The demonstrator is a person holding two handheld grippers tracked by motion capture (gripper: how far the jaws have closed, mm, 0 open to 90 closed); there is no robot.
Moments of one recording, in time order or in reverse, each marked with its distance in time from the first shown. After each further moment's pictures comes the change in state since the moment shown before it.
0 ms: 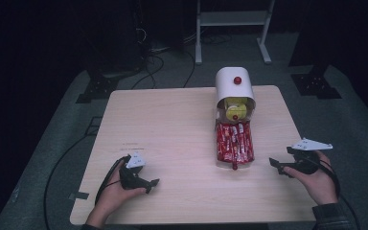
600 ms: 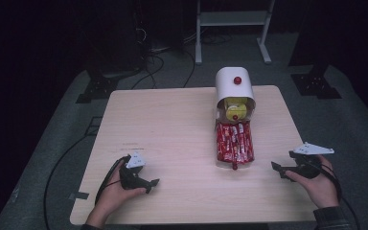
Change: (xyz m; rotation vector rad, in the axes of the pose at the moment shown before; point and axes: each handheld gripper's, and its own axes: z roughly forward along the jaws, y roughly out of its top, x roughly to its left) left arm 0.000 0.000 0.000 -0.005 0.000 -0.003; right arm -0.002 -0.015 0.000 0.018 -0.016 0.017
